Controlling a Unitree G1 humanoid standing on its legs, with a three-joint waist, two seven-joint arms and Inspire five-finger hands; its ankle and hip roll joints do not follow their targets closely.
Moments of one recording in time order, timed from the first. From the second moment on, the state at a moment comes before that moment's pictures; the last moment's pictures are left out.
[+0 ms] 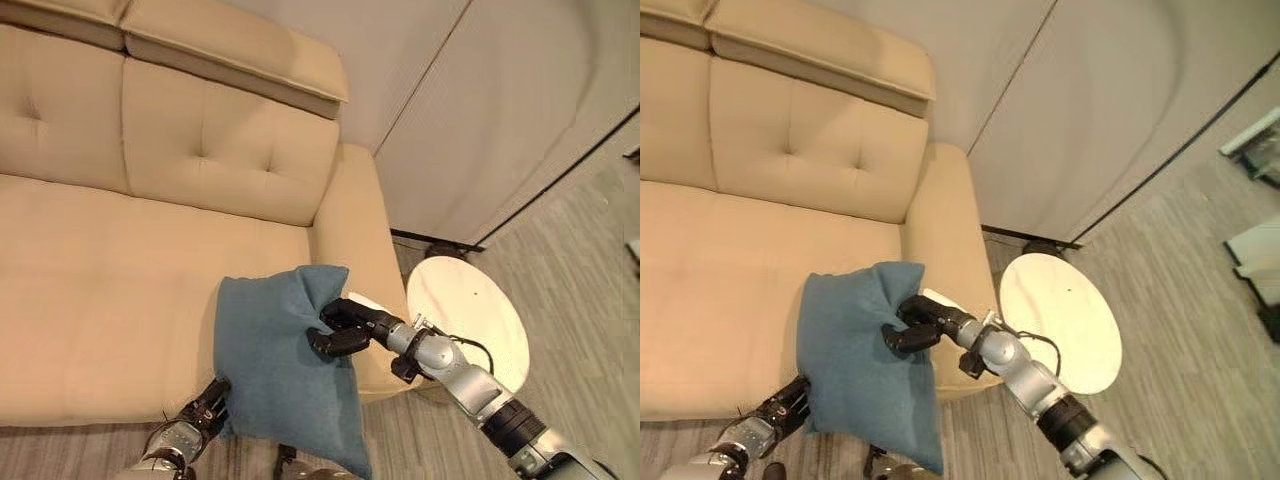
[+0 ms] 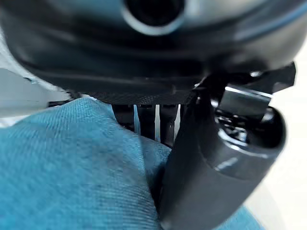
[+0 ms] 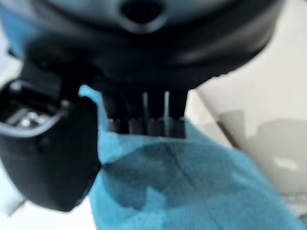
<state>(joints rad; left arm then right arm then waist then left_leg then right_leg) -0.30 0.31 0.07 1.30 -1.01 0.14 -0.07 -0.35 -0.45 0.55 0.18 0.04 0.07 0.30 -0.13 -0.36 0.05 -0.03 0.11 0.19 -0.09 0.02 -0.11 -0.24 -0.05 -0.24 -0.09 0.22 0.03</state>
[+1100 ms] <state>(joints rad) -0.24 0.26 -0.02 0.82 -1.01 0.04 0.09 -0.39 -0.54 0.33 0.07 -0.05 0.06 0.28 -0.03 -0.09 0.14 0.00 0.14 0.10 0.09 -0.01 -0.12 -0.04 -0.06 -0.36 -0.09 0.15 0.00</state>
